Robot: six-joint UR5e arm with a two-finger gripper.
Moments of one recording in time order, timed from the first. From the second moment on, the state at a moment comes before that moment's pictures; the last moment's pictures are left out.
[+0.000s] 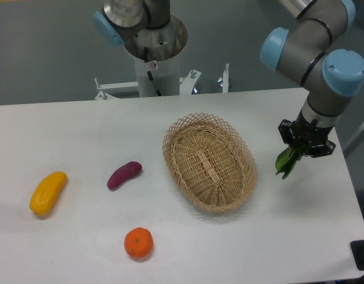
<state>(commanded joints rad) 2.78 -2.00 -1.45 -1.21 1.53 1.41</state>
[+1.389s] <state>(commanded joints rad) 2.72 -1.94 -1.53 -1.21 1.51 1.37</state>
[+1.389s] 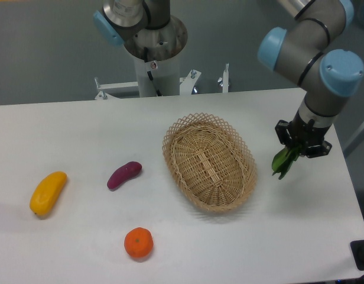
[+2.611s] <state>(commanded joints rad) 2.12 -1.74 -1.89 -1.17 1.43 1.17</state>
